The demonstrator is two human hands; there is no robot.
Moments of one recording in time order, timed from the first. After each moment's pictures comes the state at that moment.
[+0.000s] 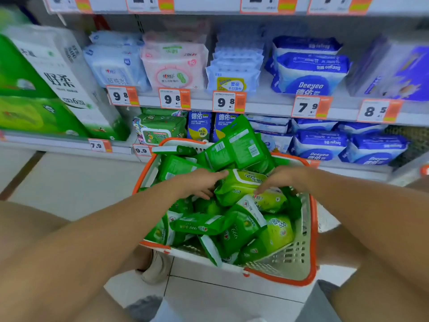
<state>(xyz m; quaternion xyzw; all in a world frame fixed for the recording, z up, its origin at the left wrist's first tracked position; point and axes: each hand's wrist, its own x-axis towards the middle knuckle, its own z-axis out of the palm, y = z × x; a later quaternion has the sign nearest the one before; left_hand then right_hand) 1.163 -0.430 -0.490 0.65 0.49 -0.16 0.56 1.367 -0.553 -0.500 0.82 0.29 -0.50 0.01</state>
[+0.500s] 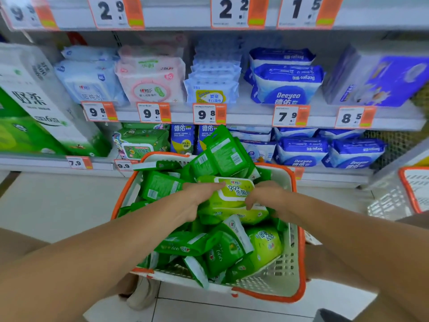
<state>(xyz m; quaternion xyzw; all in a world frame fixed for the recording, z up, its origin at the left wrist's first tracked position) 1.189 -0.438 -0.533 0.45 0.61 0.00 0.66 1.345 -0.576 -0.496 0.79 0.15 -0.52 -0.29</state>
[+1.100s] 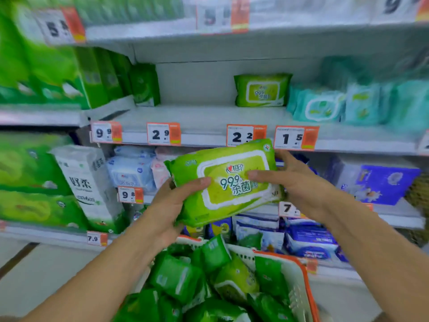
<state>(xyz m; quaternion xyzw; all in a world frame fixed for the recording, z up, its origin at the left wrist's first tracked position) 1.167 -0.427 -0.288 0.48 0.31 0.33 0.75 1.370 -0.538 -0.260 0.61 0.35 -0.39 -0.59</state>
